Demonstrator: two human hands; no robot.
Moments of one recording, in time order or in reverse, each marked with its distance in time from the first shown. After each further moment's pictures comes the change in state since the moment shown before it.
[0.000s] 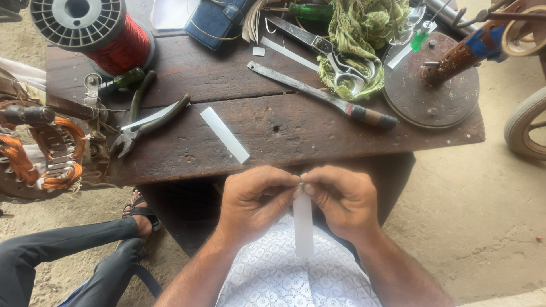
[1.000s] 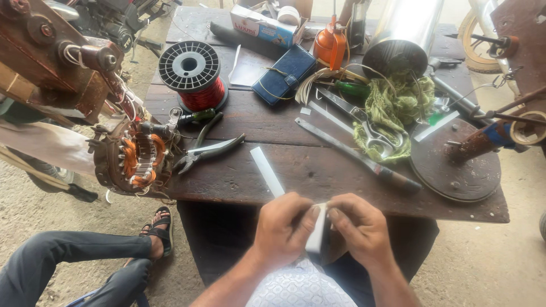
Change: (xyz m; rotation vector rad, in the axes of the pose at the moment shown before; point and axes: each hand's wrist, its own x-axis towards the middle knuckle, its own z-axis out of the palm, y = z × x) left_hand 0.003 0.004 -0.002 0.467 0.200 0.228; right_hand 0.018 0.021 -0.004 -0.024 0.001 0.255
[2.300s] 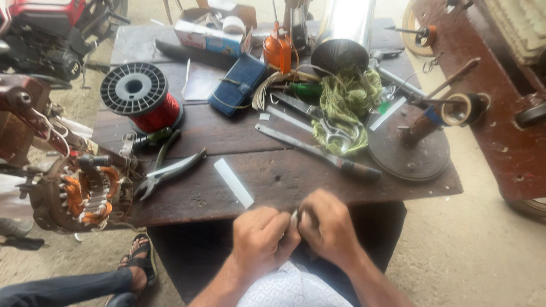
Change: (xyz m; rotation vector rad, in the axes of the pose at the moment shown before) left_hand 0.021 0.017 0.007 0.300 0.022 0.299; right_hand 0.003 0.001 -0.002 -0.603 0.092 -0.466
